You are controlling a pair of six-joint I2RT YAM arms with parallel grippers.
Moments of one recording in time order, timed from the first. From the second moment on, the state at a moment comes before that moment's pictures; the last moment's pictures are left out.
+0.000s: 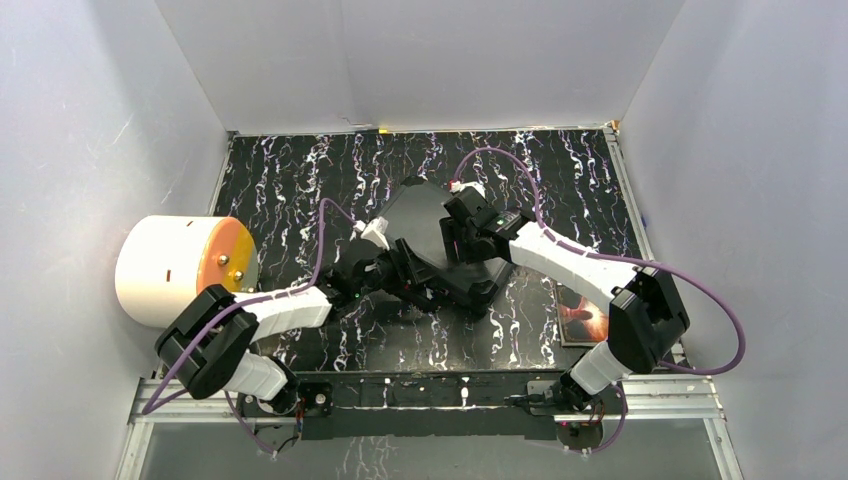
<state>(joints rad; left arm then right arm) -0.74 1.40 0.51 0.43 0.14 -0.99 0.77 1.54 1.19 -0.70 0.24 0.43</state>
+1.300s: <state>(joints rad) -0.50 1.36 1.06 -0.27 -0.02 -0.73 0.76 1.44 1.15 -0.75 0.23 0.41</state>
